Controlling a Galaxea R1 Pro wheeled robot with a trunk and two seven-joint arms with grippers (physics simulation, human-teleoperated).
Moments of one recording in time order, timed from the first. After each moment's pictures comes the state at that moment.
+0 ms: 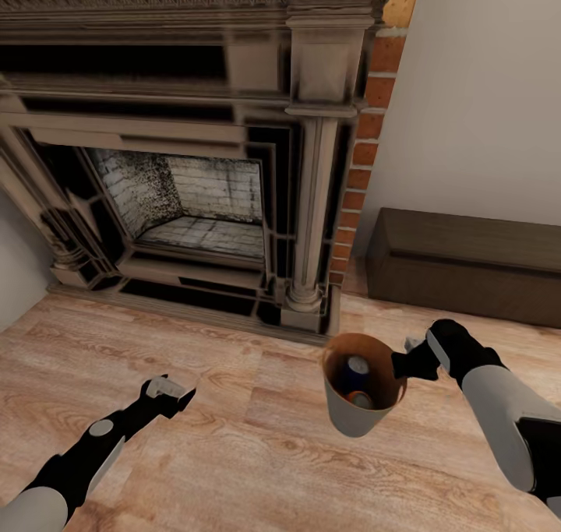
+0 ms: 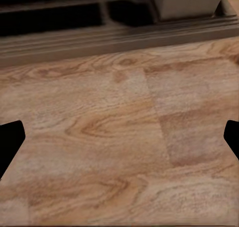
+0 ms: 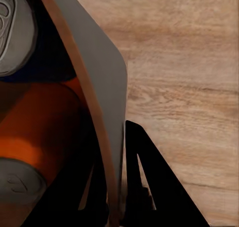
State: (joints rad) left arm -0.57 0.26 -0.15 -0.57 0.06 -0.20 -0.41; right arm -1.02 -0.22 -0.07 -0.39 0.06 1.04 0.34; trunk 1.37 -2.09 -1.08
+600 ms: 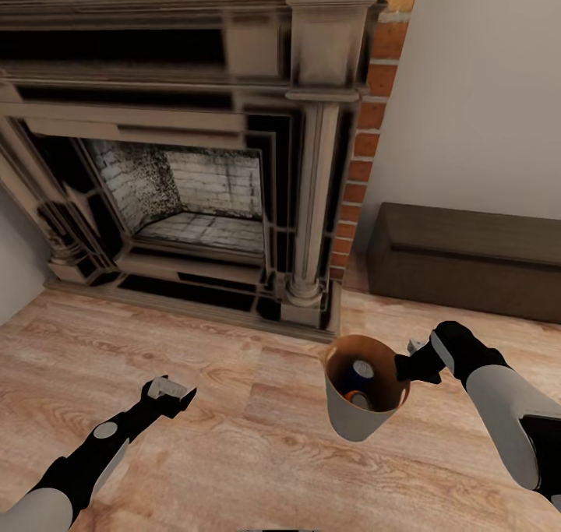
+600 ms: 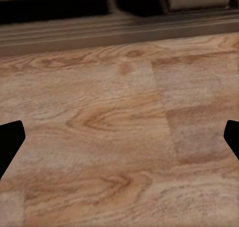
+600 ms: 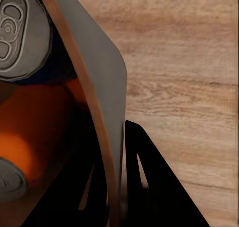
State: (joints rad) left arm -0.57 0.24 -0.15 -0.55 0.06 -0.21 -0.36; right arm -1.03 -0.24 -0.06 -0.36 0.06 1.04 0.37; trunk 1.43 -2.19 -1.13
